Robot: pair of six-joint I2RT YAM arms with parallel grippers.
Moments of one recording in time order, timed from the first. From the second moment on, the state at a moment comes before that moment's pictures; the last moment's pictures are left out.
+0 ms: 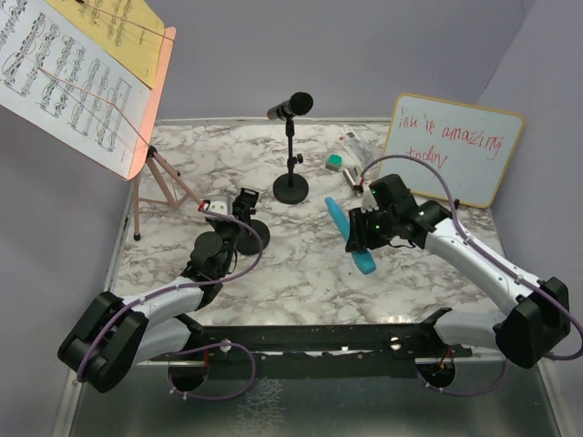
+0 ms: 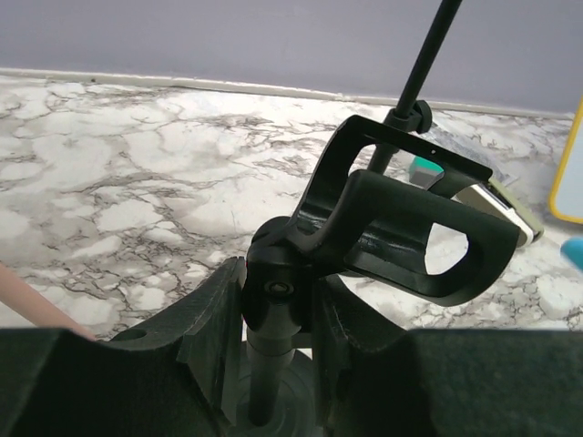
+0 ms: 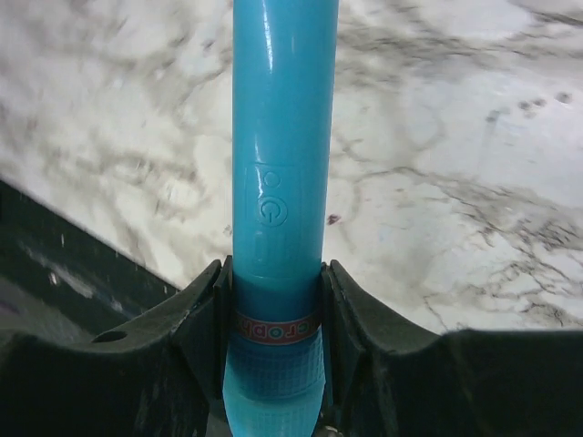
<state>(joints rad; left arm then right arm) -0.56 1.11 0.22 0.96 -0.40 -0.18 0.62 1.25 1.03 -0.78 -0.21 0.21</state>
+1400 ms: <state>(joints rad) -0.56 1.23 0.31 0.94 0.14 -0.18 0.05 1.54 0.72 -0.18 0.43 1.56</state>
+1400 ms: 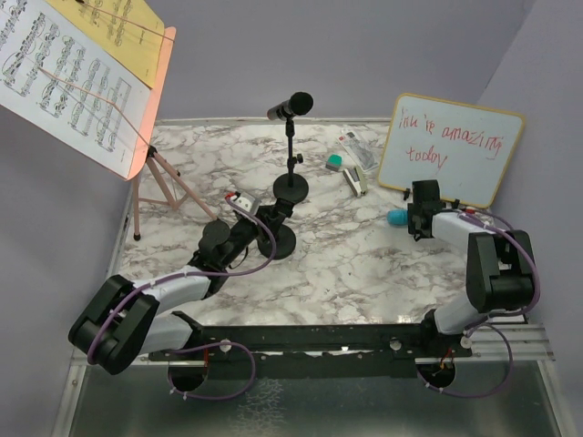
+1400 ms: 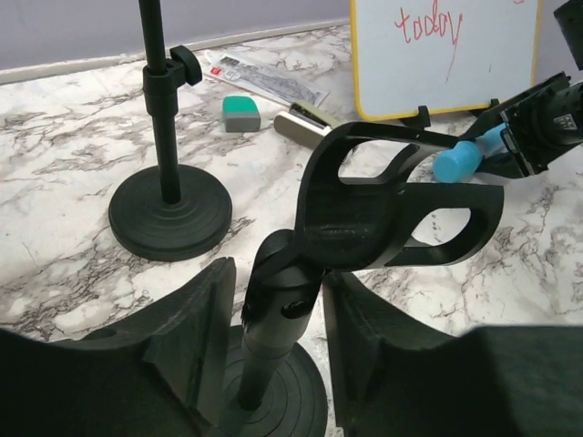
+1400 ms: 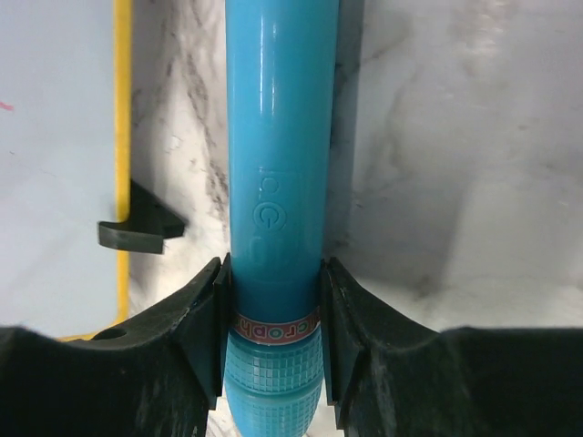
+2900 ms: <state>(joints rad) -0.56 0.92 0.29 0.81 0.04 -0.29 0.29 1.14 0.41 0.45 -0.18 0.52</state>
